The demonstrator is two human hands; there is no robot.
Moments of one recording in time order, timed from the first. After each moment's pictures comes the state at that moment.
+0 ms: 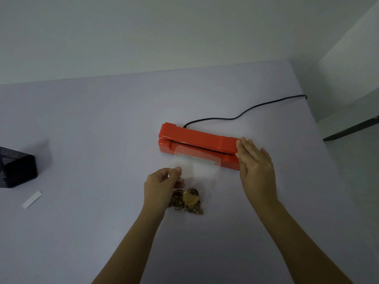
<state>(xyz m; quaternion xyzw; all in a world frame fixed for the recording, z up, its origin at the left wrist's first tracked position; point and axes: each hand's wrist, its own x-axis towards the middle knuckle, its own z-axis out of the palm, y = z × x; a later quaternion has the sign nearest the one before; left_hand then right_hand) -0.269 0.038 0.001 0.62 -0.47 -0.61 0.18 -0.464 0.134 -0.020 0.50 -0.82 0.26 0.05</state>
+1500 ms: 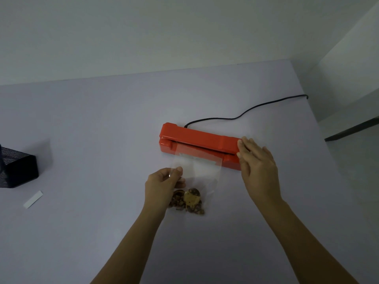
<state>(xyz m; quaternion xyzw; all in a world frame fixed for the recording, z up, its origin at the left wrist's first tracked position) -0.267 0.036 -0.003 0.61 -0.48 -0.61 0.18 -0.467 0.134 -0.015 0.51 -0.81 0.28 0.02</state>
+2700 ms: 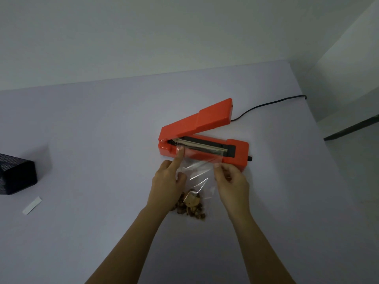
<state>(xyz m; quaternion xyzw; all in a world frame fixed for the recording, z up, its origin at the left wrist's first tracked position) -0.277 0.023 -0.021 0.45 -0.82 -0.33 0.12 -0.399 0.119 0.000 0.13 -0.82 0.46 -0.32</state>
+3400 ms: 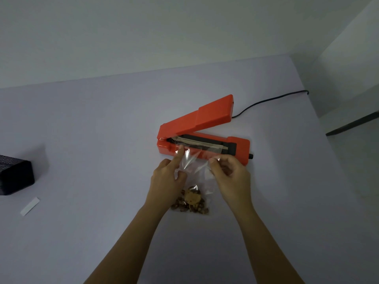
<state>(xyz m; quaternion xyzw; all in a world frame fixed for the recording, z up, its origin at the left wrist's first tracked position) -0.280 0.020 -0.017 0.47 -0.81 -0.35 0.09 -0.406 0.110 0.001 0.22 -0.78 0.51 -0.29</state>
